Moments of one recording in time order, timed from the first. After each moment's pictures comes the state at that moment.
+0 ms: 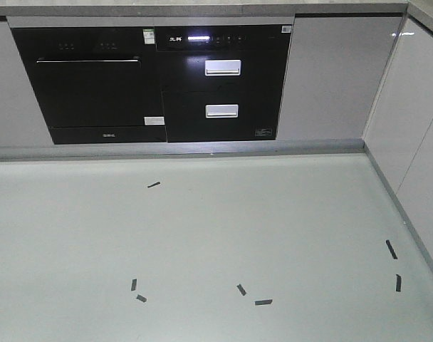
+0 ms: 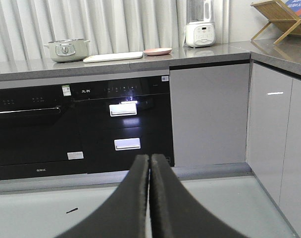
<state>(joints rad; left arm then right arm) -0.04 -0.01 0.03 0.02 0.09 -0.06 0.01 -0.01 0.03 -0.17 0.06 0.25</state>
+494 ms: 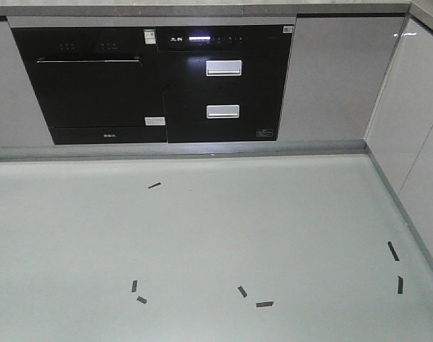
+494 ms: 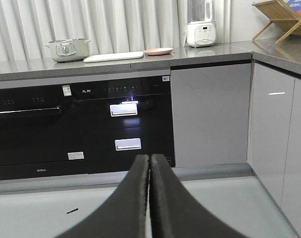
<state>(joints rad) -0.04 -0.01 0.03 0.02 0.09 -0.06 0.01 -0.01 0.03 -0.17 0.06 0.25</state>
